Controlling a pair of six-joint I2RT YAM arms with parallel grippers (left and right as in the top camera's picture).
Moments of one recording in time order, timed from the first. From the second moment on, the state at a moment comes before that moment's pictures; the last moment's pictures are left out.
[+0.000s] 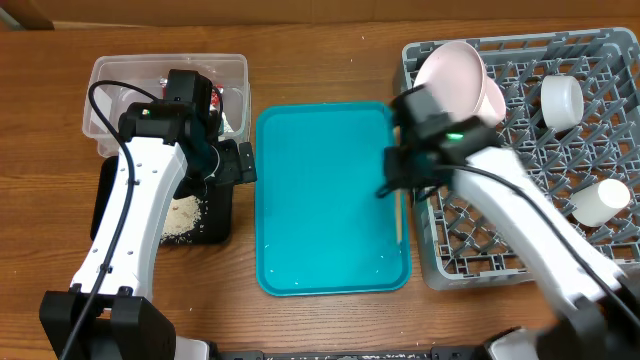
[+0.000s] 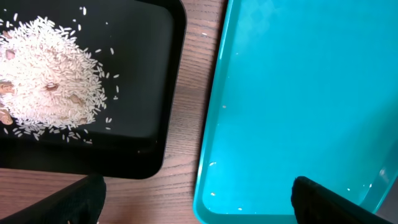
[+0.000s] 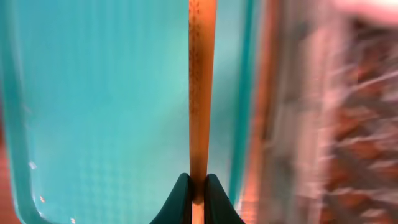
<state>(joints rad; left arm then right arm) -0.09 1.61 1.43 -1.25 0.10 -0.31 0.43 1.59 1.37 -1.03 -0.03 0.36</state>
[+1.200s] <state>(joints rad) -0.09 1.61 1.43 -1.23 0.10 -0.31 0.21 1.64 1.33 -1.10 0.03 0.14</state>
